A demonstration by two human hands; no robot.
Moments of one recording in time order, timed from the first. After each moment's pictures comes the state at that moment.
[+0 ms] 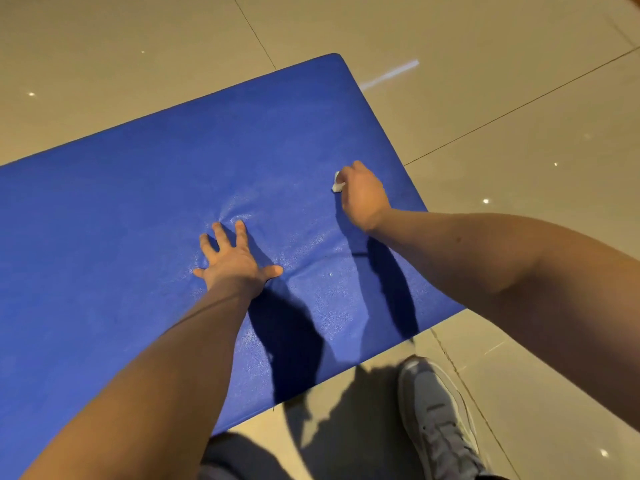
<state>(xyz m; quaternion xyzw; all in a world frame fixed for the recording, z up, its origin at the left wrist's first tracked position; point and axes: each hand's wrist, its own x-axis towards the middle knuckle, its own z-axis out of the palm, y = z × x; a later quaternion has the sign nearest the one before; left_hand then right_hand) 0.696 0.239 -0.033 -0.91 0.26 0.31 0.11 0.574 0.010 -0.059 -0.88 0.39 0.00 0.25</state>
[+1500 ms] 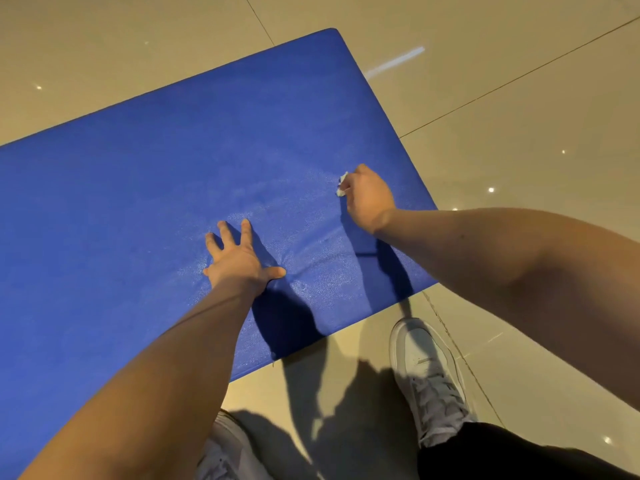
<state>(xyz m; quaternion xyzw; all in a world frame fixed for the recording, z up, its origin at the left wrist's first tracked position) 0.653 0.283 -0.023 -0.90 0.28 0.32 0.12 0.521 0.052 -0.062 -0.88 0.40 0.02 0.25</state>
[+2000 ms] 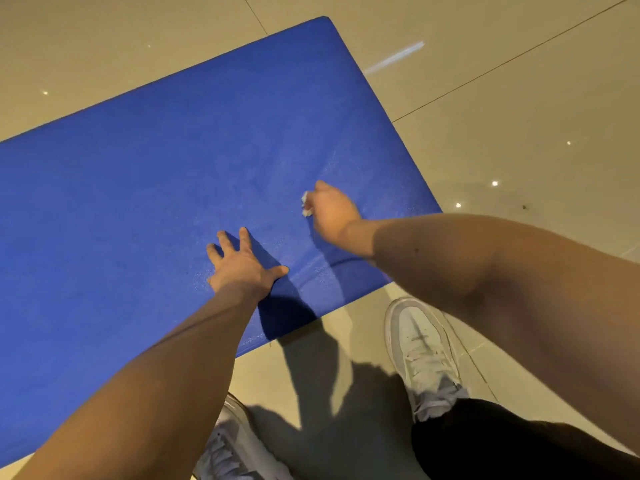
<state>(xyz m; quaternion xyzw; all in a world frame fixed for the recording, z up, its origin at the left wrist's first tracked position) 0.616 0.306 -0.025 -0.91 0.24 0.32 0.10 0.525 0.123 -0.042 -0.92 0.30 0.08 0.25</state>
